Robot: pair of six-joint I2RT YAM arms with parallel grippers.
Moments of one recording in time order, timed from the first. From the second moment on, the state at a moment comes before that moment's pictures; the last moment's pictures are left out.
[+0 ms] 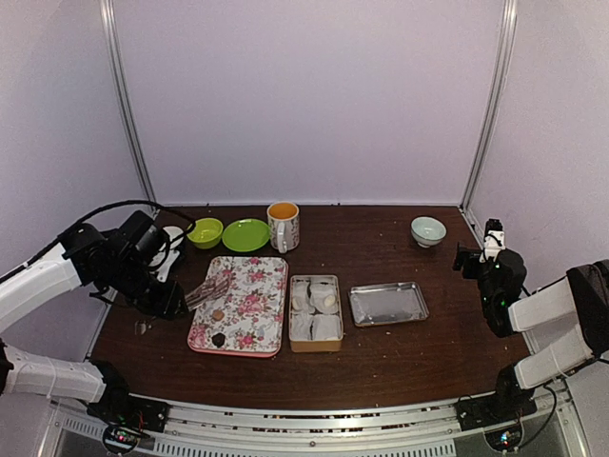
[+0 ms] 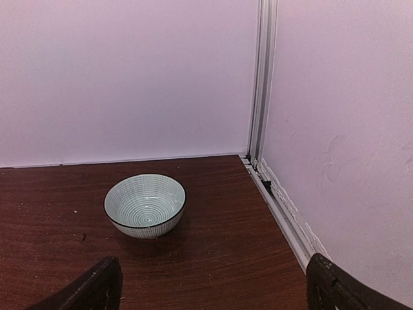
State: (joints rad) left arm -0.63 1.04 0.96 -1.09 0.02 -0.41; right arm 0.09 1.36 0.23 1.07 0.28 0.01
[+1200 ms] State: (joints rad) left arm -0.63 1.05 0.89 -1.16 0.06 -0.42; right arm 0.09 1.36 0.23 1.07 0.28 0.01
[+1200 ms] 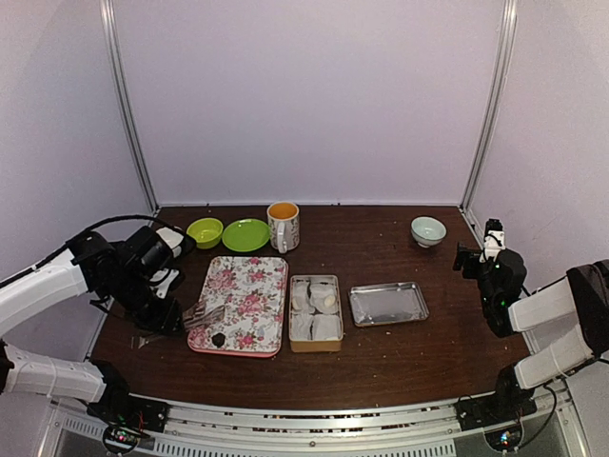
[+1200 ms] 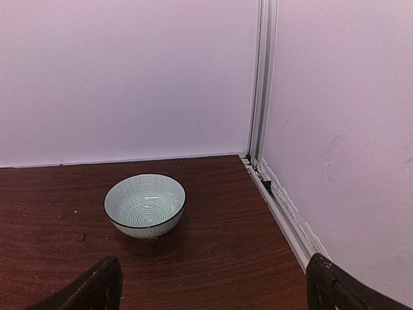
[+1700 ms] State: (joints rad) left arm -0.63 1.09 0.89 -1.15 0.05 -0.41; right arm 0.09 1.36 0.23 1.07 0.28 0.01
